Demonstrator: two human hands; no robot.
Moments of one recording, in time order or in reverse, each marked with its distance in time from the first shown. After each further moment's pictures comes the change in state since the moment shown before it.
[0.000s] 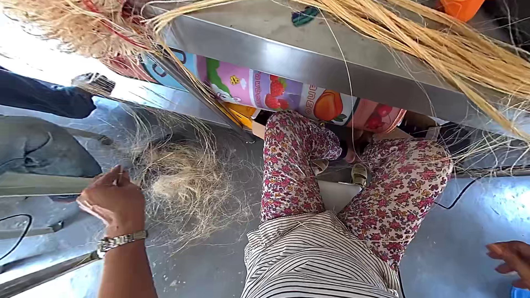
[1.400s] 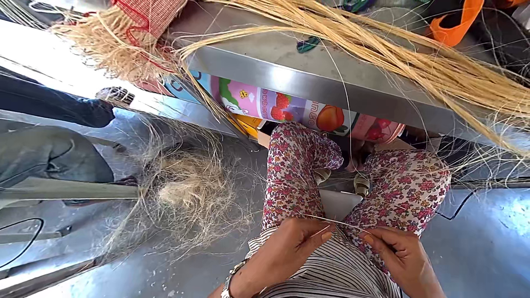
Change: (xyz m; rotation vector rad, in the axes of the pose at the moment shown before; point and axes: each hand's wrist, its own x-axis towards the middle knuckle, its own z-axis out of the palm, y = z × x) left_hand -0.179 0.220 -0.007 -0.820 -1.055 0.736; right_hand 0.015 -0.129 0.140 0.491 0.078 -0.916
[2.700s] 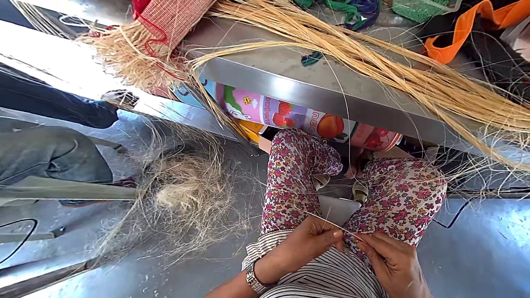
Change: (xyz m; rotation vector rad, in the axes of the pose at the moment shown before) left_hand 0.026 -0.015 0.025 -0.740 -0.174 -0.215; right_hand 0.001 0.005 0.010 -0.290 0.090 -0.217
